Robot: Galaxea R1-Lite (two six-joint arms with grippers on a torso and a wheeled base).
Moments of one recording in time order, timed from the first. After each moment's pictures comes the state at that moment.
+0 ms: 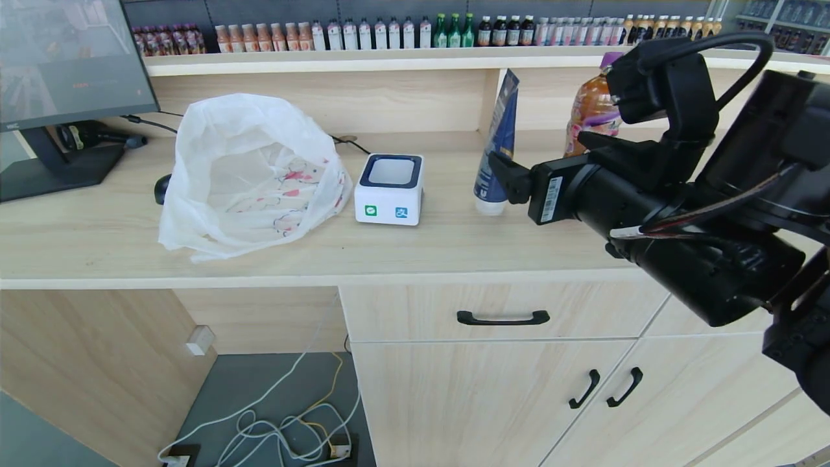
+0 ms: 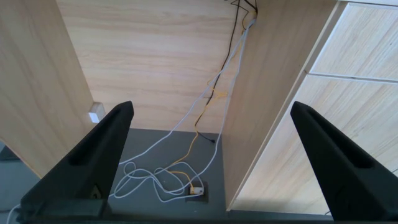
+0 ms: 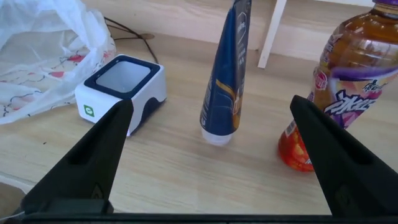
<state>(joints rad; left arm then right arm) 0.00 0.00 0.00 0.00 0.00 -0.01 0.75 1.63 -0.98 -0.84 -0.47 -0.21</state>
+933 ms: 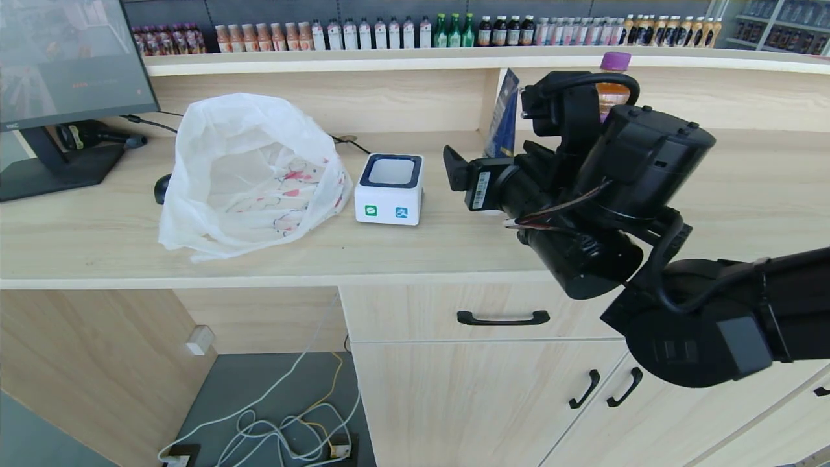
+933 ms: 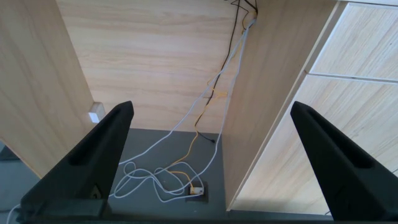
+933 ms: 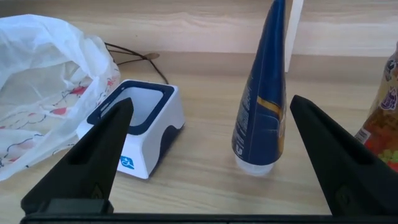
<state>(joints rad) 0.00 0.00 0.00 0.00 0.00 -0.01 0.74 1.88 -1.16 -0.98 -0.50 -0.11</state>
